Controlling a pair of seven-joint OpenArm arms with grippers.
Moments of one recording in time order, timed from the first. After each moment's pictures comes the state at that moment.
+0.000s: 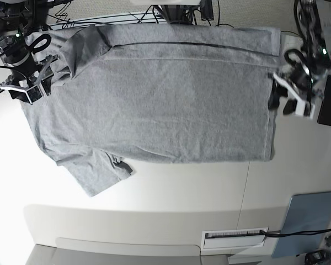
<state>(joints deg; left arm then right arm) 18.7 -22.0 -21.1 101.9 -31.8 -27.4 36.9 -32.0 30.3 23.1 115.7 5.2 25.0 -37.6</state>
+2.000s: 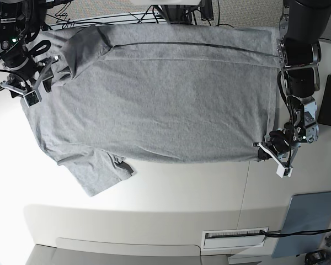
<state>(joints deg) -27.6 -19.1 -7.2 38.9 -18.9 -28.7 30.5 -29.7 30.3 23.1 115.7 12.6 24.3 -45.1</state>
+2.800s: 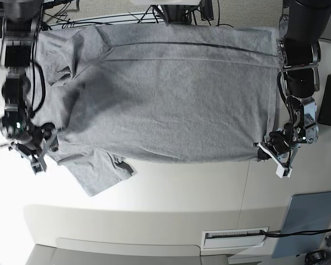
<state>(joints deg) -27.8 -18.9 -7.2 39.1 -18.8 -29.1 31.4 17.8 31.8 1.2 70.8 13.7 24.0 -47.2</state>
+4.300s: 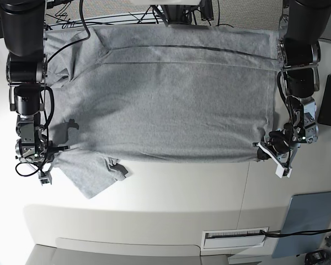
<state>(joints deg) -27.7 -18.9 -7.2 39.1 -18.7 -29.1 30.9 37.4 25.4 -7.0 33.6 -0.2 15.3 -36.1</state>
